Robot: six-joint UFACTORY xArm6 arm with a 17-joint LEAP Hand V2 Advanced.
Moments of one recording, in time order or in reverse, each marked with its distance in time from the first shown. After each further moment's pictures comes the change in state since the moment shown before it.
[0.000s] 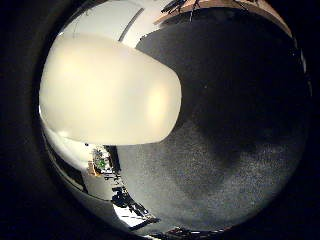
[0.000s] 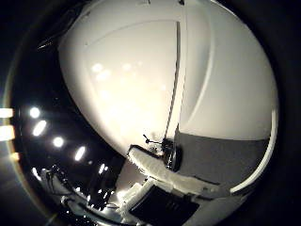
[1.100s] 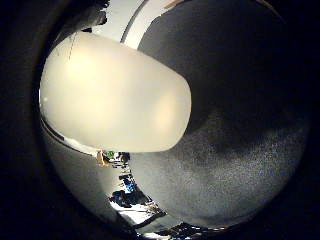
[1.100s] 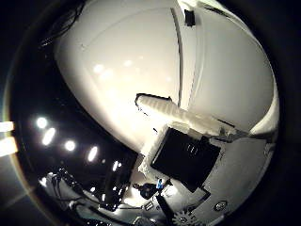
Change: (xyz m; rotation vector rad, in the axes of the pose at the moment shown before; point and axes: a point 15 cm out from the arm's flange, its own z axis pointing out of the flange) arm -0.020 0.024 0.033 -0.118 -0.116 0.054
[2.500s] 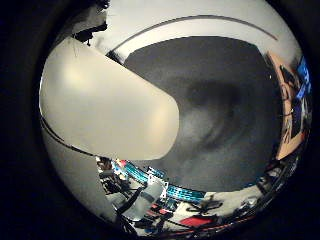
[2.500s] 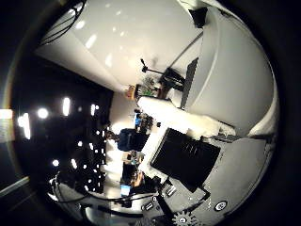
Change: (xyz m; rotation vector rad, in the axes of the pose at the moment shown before) arm -0.340 0.155 0.268 -0.762 0.410 -0.663
